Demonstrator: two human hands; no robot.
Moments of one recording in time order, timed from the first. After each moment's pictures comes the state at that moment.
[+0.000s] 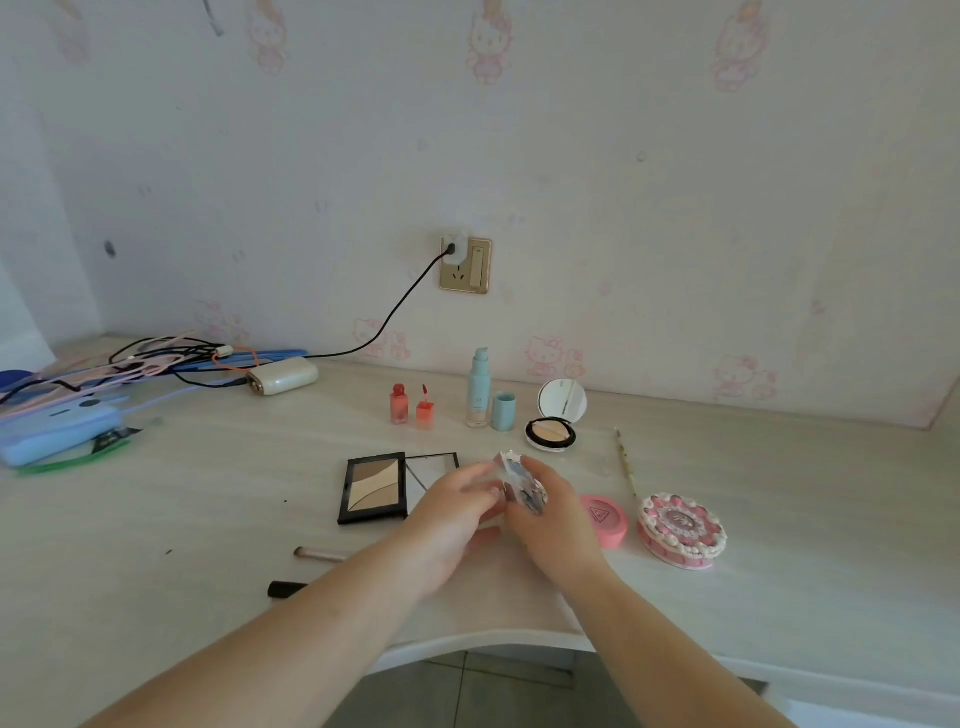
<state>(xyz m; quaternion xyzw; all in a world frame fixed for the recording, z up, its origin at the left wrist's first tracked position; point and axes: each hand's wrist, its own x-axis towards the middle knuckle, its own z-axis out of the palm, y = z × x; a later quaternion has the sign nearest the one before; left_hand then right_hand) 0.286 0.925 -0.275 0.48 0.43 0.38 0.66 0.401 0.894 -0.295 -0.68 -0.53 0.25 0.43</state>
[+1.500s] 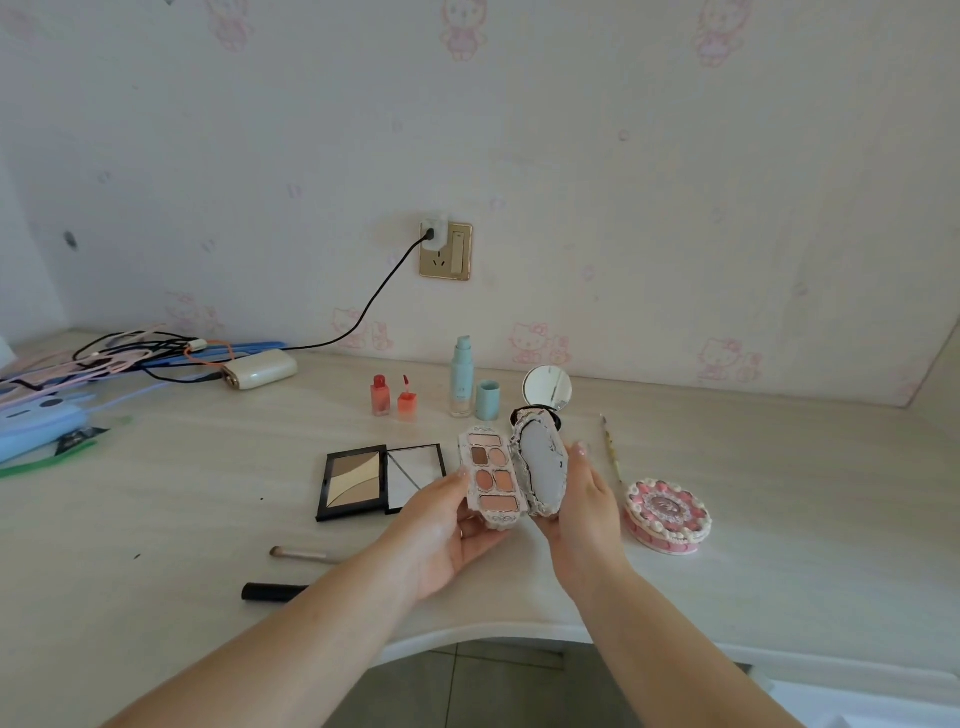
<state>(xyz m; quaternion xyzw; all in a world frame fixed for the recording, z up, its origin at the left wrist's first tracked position) 0.291 0.926 -0.286 0.36 0.40 0.37 0.76 0.414 0.895 -0.292 -0.55 -0.23 0.43 0.68</state>
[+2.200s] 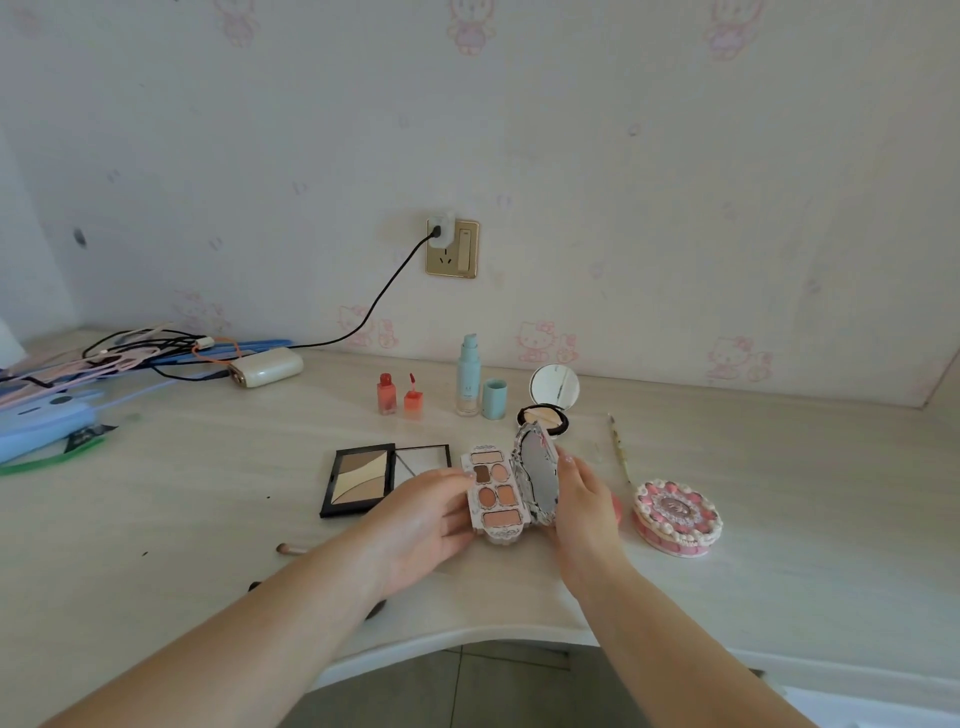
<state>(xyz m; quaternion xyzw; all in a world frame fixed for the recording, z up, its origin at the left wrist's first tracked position) 0.268 0.918 -0.263 0.41 0.39 0.33 0.76 0.417 0.906 -0.303 -0.60 -0.28 0.39 0.64</state>
